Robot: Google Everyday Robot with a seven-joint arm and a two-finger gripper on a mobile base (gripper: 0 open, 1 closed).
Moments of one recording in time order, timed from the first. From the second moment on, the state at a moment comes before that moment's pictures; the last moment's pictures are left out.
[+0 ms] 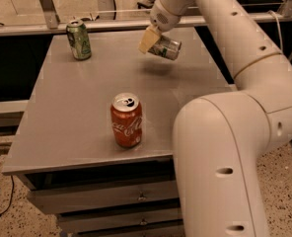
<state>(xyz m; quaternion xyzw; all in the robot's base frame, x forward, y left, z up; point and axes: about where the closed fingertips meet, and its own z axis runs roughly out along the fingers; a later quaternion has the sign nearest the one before) 0.774 -0.030 0.896 -0.53 0.80 0.10 0.26</state>
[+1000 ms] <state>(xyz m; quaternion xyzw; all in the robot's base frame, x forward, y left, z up) 0.715 -0.126 0.954 -0.44 0.72 0.30 0.45</state>
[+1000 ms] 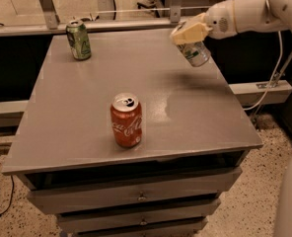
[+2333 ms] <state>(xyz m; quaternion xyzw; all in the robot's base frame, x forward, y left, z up) 0.648 -0.212 0.946 -0.29 0.58 0.44 0.62</state>
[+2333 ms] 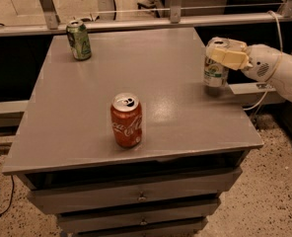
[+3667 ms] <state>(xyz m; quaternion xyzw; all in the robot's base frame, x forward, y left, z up) 0.625 -0.203 0.914 -0.27 0.54 0.48 0.64</state>
